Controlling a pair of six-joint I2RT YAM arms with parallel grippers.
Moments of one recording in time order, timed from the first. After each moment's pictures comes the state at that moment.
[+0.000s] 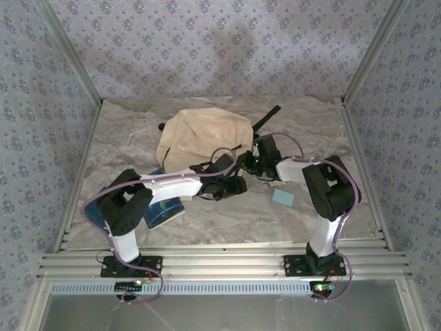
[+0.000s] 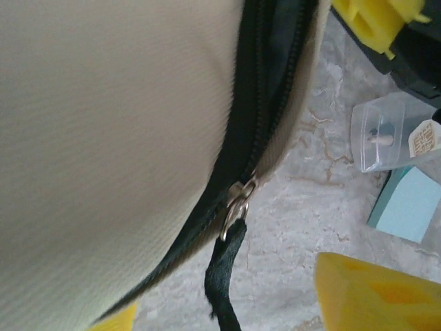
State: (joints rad) left arm -0.92 1.81 1.13 -0.32 0.09 -1.07; right arm 0.43 1.83 0.91 0.15 -0.36 0.84
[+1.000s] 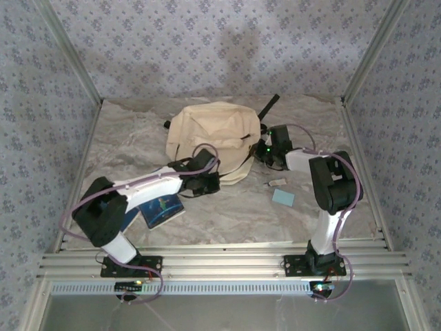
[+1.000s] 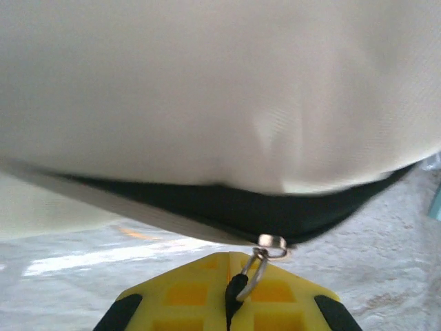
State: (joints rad) left arm -0.79 1.59 1.01 -0.49 0.06 -0.88; right arm 0.26 1.88 1.02 0.10 -0.35 0.78
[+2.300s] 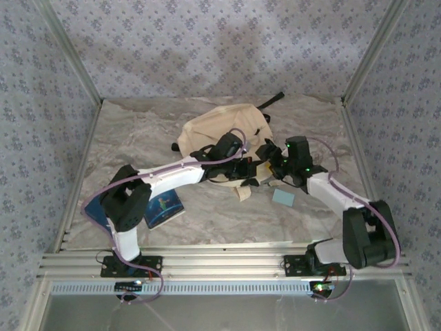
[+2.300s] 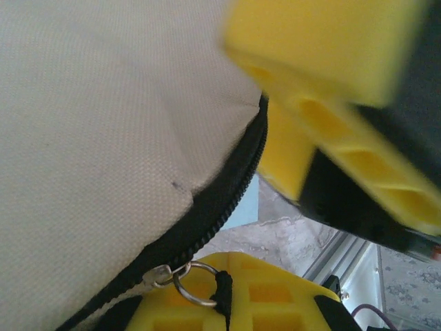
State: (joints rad) left arm -0.88 1.83 1.32 -0.20 0.36 -0.86; right arm 0.29 1.38 0.72 0.00 -0.36 1.05
